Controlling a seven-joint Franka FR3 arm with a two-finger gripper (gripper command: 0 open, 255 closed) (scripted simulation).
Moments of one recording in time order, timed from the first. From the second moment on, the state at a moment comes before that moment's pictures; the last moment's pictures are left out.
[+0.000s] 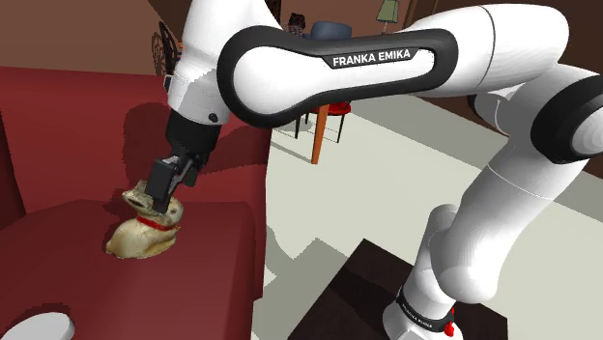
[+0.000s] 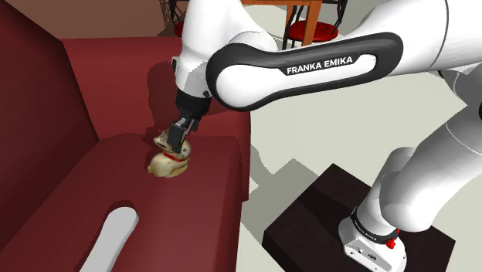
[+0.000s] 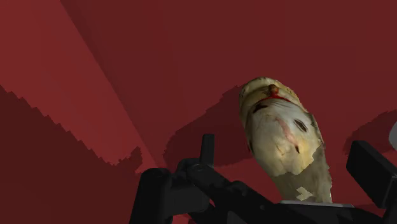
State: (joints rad) arm 0.27 -0.16 0.39 -1.95 0.14 2.12 0.05
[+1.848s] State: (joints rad) arm 0.28 -0.14 0.40 -1.94 0.14 2.14 0.06
